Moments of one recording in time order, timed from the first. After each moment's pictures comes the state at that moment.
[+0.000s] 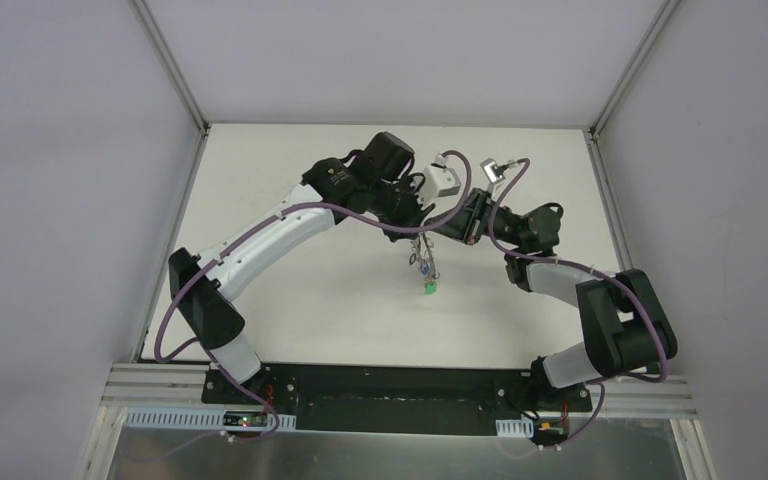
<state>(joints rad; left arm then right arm) -0.84 1.67 1.73 -0.90 0.33 0.27 0.31 1.47 0.57 1.30 -1.02 1.15</state>
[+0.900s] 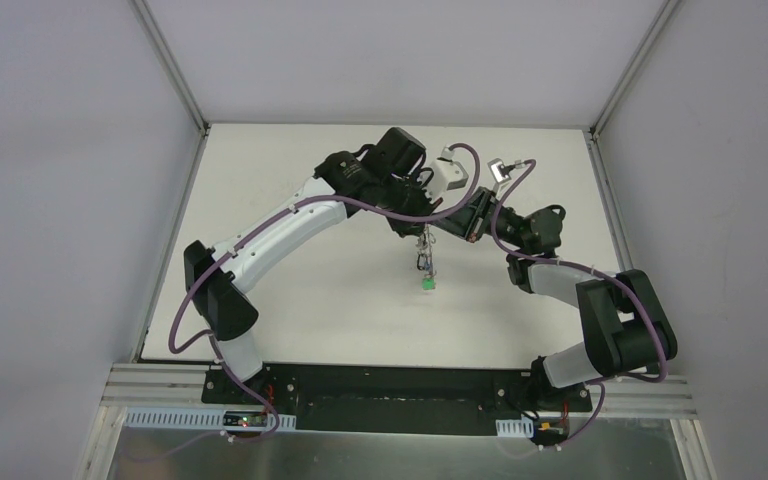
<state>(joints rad) -0.85 1.75 1.84 -0.95 0.28 0.20 0.29 1.47 0.55 1.31 -0.95 1.15</state>
